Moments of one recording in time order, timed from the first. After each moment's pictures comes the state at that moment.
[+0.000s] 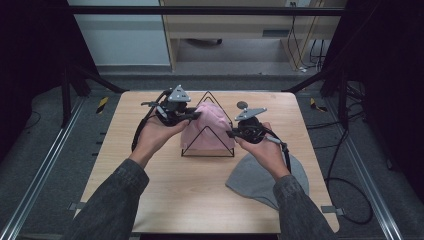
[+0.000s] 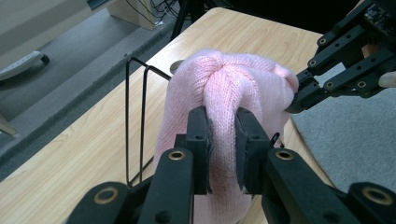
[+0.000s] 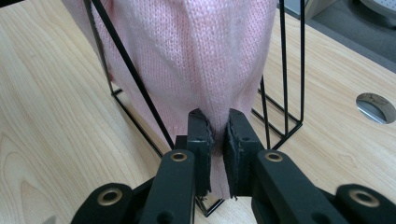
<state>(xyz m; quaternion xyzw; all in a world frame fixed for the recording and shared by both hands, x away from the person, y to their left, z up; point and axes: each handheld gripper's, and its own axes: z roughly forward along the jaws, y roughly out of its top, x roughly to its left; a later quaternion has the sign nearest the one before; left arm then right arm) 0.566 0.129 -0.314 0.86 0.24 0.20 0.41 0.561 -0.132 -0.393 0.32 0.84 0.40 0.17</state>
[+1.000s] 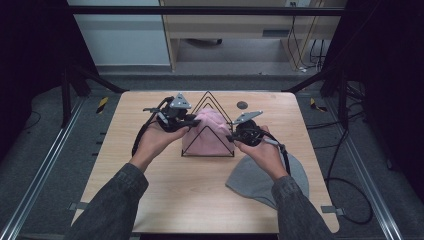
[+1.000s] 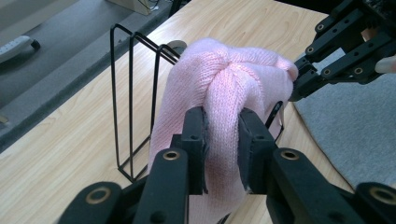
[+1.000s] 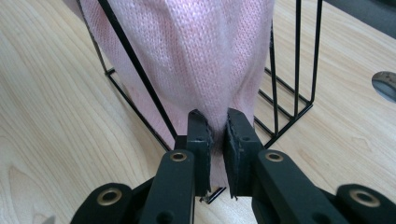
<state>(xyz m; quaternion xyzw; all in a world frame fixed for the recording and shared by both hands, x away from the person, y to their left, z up) 0.565 0.131 -0.335 0.87 0.25 0.18 0.39 0.564 -0.129 -0.409 0.32 0.86 0.37 0.16</state>
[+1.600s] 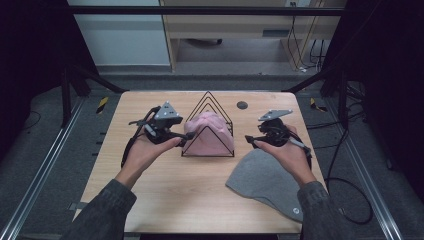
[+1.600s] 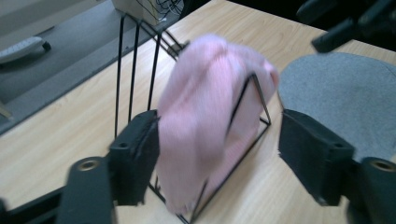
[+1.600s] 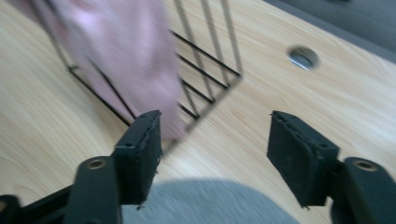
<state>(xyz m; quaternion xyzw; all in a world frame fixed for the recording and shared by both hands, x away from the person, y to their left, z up) 0.519 0.163 -0.345 0.84 0.28 0.19 0.43 0.543 -0.199 -0.384 0.39 0.82 0.36 0.20</state>
